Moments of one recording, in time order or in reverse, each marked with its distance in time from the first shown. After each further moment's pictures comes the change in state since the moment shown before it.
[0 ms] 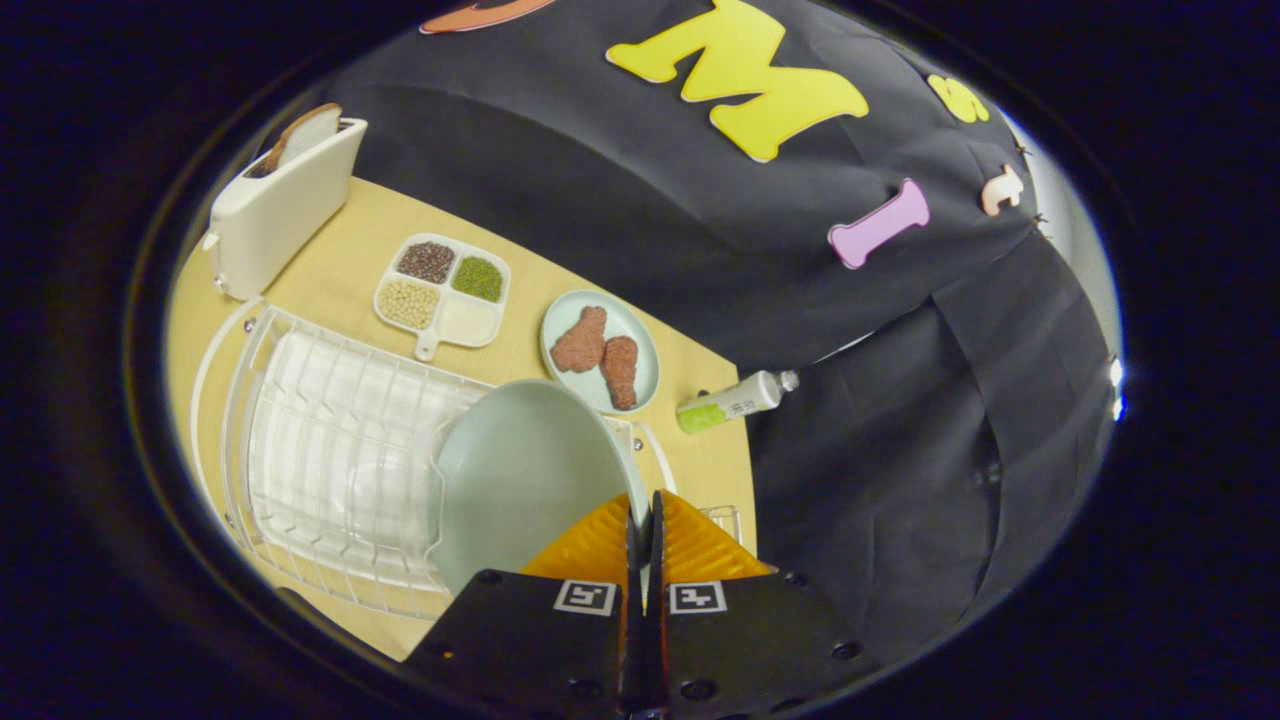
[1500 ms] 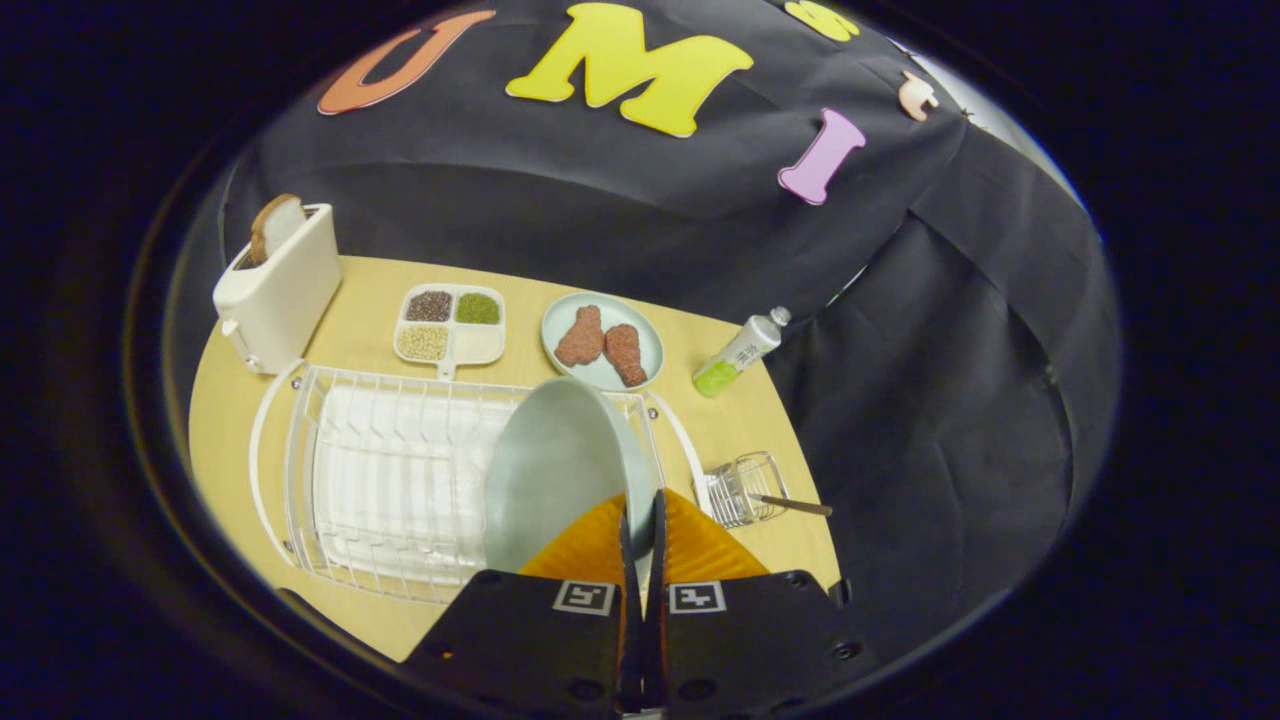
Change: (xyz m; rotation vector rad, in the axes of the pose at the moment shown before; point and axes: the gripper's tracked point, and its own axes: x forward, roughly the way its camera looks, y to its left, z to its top) arm -0.024 -0.013 -0.055 0.311 -0.008 0.197
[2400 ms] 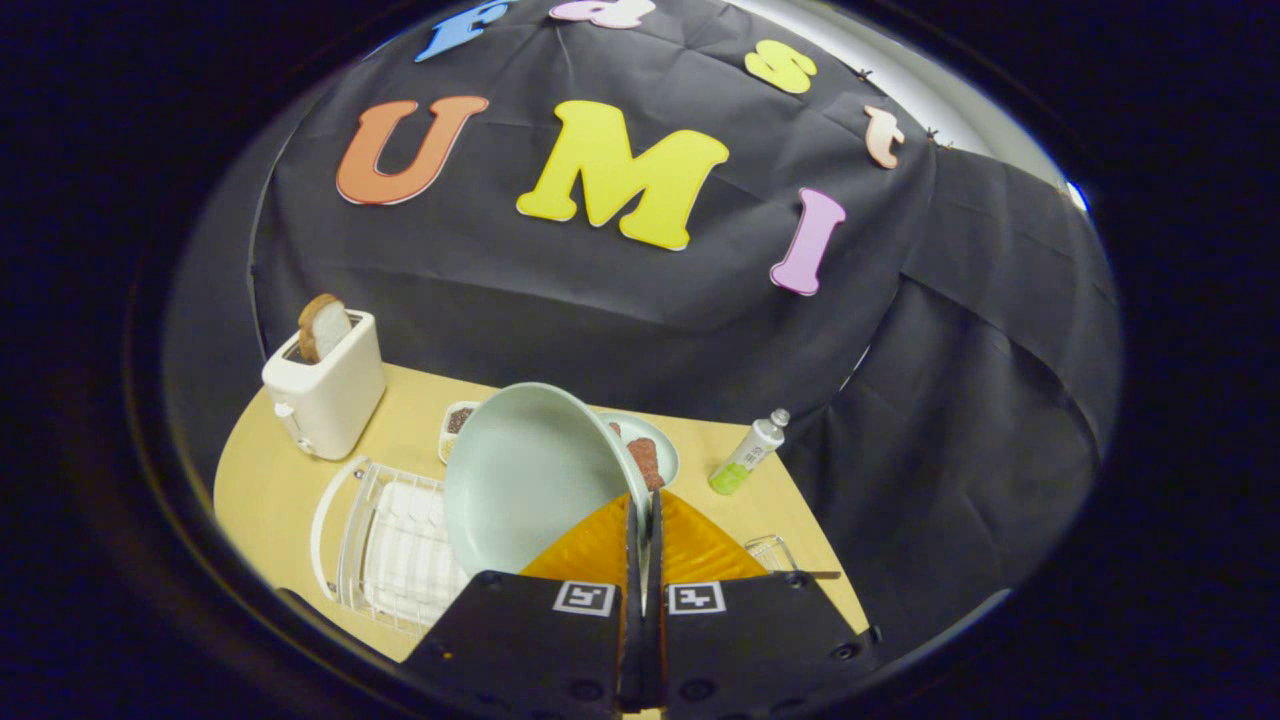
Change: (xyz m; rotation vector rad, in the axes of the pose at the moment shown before) arm -0.041 -0.004 0.046 0.051 -0.328 0.155
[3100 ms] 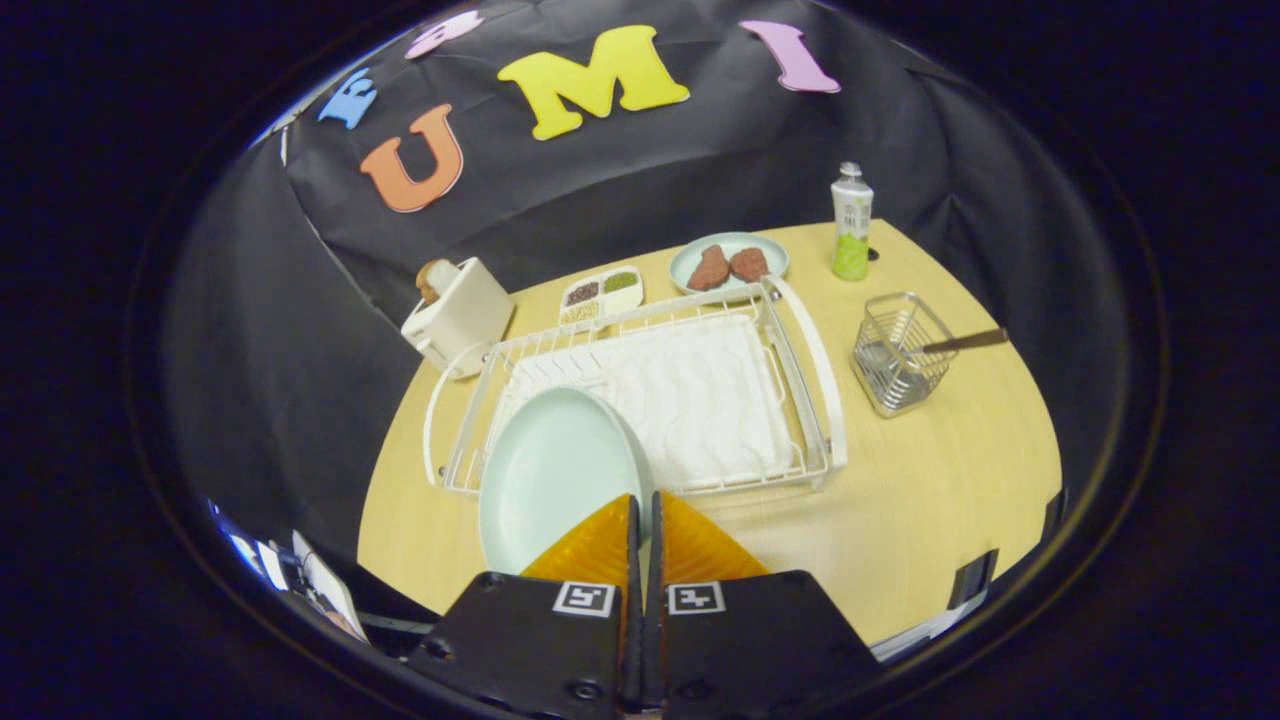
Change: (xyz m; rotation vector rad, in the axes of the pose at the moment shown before) arm -0.023 -0.027 -0.209 0.270 0.339 0.579
